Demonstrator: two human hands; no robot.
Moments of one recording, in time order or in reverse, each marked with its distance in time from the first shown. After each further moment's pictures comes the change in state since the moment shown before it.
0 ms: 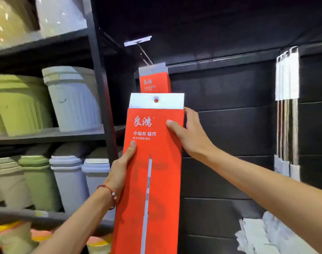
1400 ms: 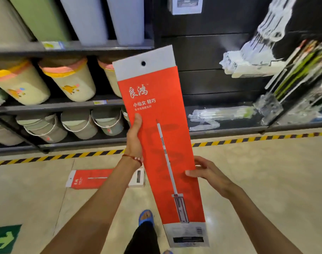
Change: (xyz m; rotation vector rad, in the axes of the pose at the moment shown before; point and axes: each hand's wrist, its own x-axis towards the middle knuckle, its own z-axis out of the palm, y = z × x) left_hand -0.395 -0.205 -0.346 -0.393 -0.028 -0.570; right_hand -0.661 -0.070 0.302 0.139 -0.268 1.192
